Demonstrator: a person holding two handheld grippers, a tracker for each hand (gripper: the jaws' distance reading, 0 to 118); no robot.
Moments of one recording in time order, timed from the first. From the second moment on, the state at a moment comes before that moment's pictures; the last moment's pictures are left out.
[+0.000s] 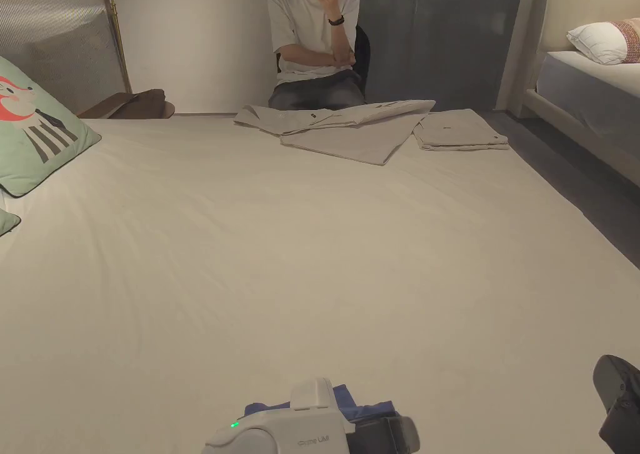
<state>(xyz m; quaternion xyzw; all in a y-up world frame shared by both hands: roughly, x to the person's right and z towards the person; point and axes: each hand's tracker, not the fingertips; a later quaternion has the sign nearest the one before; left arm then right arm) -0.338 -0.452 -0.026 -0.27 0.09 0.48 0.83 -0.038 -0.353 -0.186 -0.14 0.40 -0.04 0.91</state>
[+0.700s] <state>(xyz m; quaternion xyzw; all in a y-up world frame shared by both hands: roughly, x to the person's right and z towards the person) -0.241 -0.491 -0.055 -0.35 0.08 0.27 0.89 -0.041 -0.364 -0.190 -0.16 0.40 -0.04 0.90</state>
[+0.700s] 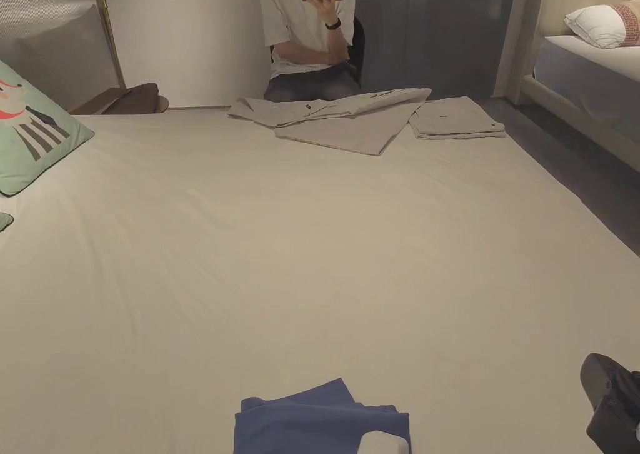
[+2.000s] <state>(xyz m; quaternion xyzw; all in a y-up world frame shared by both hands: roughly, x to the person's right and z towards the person) -0.412 -0.493 0.099 -0.20 0.07 0.62 0.75 -0.189 -0.480 -0.160 -0.42 0.54 0.12 0.72</state>
